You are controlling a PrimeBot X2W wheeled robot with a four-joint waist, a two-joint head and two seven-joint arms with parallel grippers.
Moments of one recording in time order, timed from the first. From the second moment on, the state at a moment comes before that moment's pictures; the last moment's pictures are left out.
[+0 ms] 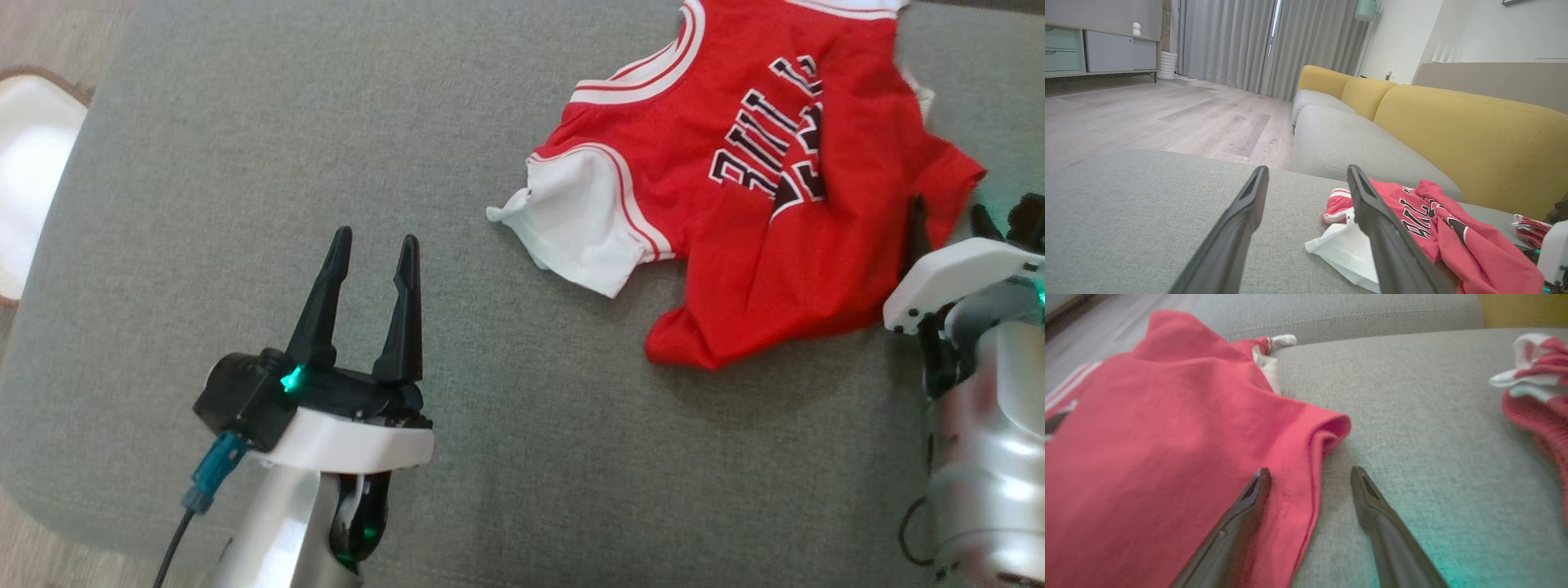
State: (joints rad) left arm -0.22 0.04 -0.30 0.12 -0.36 -0.11 -0.26; right arm -0.62 -0.05 -0.45 0.79 -0.16 0.13 0.05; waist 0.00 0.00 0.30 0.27
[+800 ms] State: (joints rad) left arm -0.24 0.04 -0.32 0.12 -0.38 -0.10 -0.26; right arm -1.00 -0.39 -0.33 0.96 -0.43 0.13 -0.02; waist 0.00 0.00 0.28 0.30
